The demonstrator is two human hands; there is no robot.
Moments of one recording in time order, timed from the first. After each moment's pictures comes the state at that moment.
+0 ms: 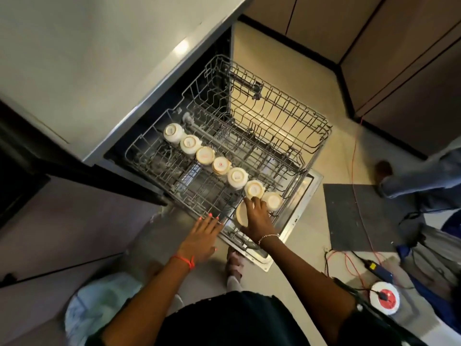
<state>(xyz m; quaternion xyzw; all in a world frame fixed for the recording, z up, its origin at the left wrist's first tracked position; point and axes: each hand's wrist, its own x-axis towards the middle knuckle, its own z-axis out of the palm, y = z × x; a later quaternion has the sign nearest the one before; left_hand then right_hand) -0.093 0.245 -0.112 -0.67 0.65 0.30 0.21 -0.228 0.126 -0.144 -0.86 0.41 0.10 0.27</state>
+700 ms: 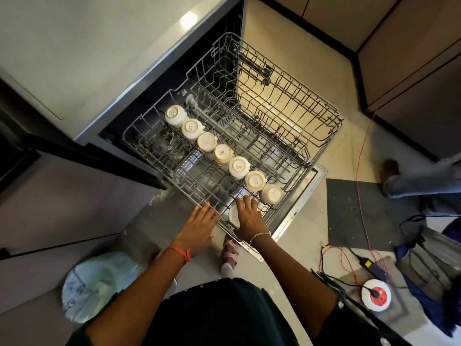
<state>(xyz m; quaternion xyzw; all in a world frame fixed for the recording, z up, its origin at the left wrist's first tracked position) -0.102 0.249 -0.133 -0.70 0.64 0.27 0.18 -0.230 0.139 -0.173 -0.87 0.35 0.22 0.27</state>
